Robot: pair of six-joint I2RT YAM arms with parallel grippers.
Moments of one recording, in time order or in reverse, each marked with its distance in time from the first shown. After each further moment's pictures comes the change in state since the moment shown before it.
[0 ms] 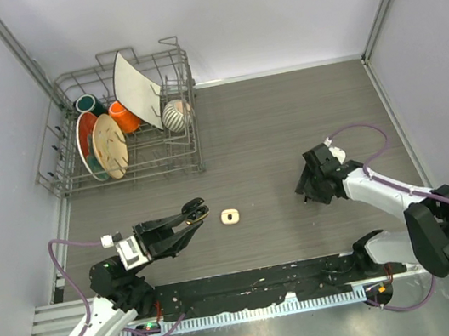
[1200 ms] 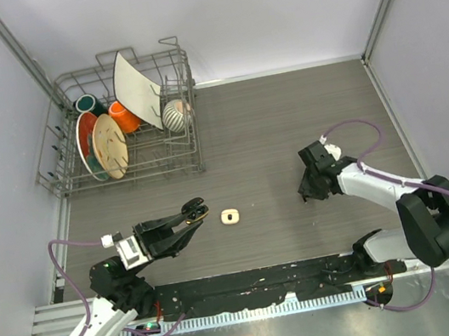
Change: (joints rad) left arm 0.000 -0.009 0.000 -0.020 -0.009 0.003; right arm 0.012 0.064 0.035 -0.005 0.028 -0.029
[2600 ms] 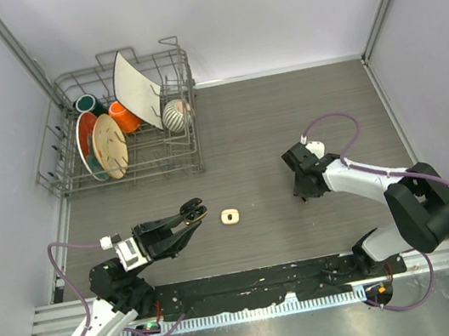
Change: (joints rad) left arm 0.000 -0.042 -0.013 -0.021 -0.018 0.000; right arm 0.123 0.116 0.097 -0.060 0.146 -0.126
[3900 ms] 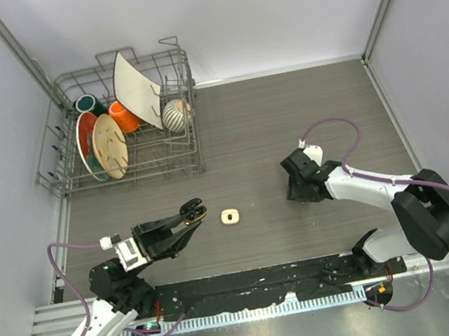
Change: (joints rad) left arm 0.000 -0.005 0.000 -0.003 0.000 -0.001; right arm 0.057 -0.059 -0.055 0.052 -0.019 0.044
